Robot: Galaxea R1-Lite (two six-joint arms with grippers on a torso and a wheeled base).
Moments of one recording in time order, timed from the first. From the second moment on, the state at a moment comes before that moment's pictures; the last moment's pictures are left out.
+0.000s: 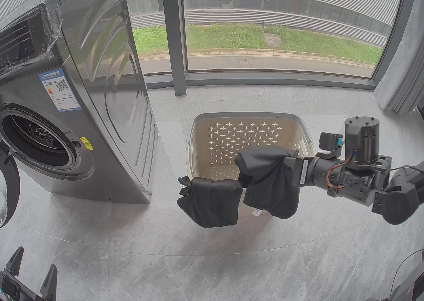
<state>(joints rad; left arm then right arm) 0.00 0.02 -0.02 0.00 -0.01 -0.02 0.55 1.71 -0.74 -0.66 -0.10 0.30</state>
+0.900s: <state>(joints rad) -0.01 0.02 -0.02 0.00 -0.01 -0.03 0.60 1.16 -0.66 -0.69 -0.03 0.20</state>
